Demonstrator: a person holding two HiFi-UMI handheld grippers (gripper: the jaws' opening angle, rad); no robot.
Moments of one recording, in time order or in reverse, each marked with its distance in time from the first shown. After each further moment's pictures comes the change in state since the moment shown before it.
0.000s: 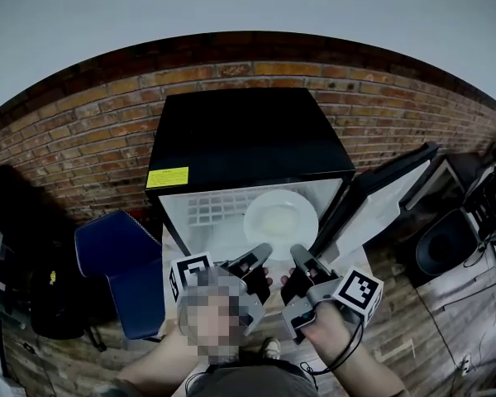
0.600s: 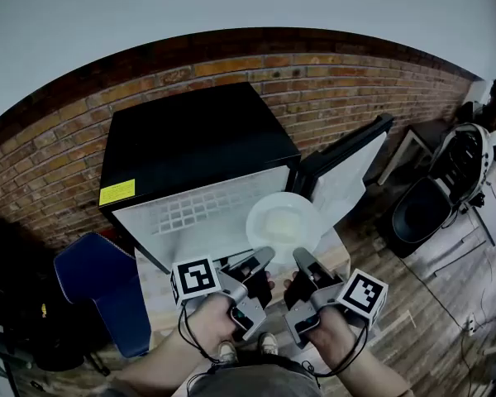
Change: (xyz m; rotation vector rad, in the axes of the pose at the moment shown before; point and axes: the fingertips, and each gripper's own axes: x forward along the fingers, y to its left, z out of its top) left arm 0.049 -0.008 -0.079 -0.009 0.222 -0.024; right arm -0.079 -0.019 0.051 0.021 -0.186 -0.049
